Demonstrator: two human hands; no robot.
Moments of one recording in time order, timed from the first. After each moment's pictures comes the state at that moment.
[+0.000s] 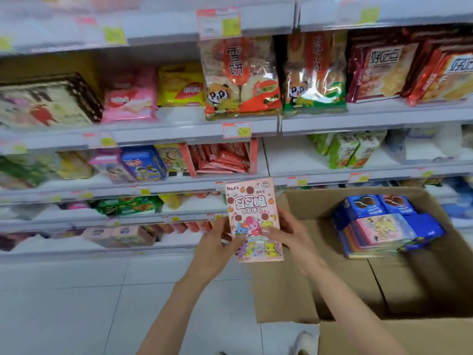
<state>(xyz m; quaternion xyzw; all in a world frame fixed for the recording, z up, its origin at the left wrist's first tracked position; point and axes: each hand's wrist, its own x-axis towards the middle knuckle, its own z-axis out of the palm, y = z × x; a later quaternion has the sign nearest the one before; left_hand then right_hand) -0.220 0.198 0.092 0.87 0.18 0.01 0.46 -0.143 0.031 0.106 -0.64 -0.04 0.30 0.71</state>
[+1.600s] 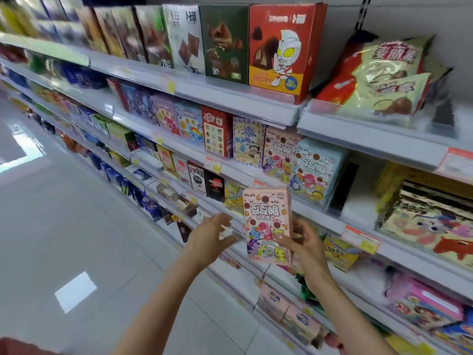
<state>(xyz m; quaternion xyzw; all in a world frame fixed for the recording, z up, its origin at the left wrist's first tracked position) -0.494 0.892 0.170 0.87 0.40 0.15 0.23 -0.315 0.768 0.157 -0.63 -0.27 0.36 0.64</state>
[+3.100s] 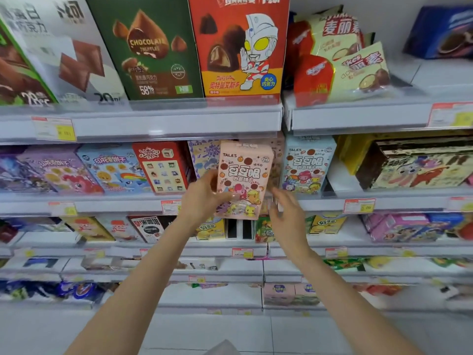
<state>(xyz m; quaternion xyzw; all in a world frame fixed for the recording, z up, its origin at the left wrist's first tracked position) -0.402 1.080 0.229 0.90 0.20 0.13 0.37 -0.335 0.913 0.149 -0.82 -0.24 -0.09 0.51</state>
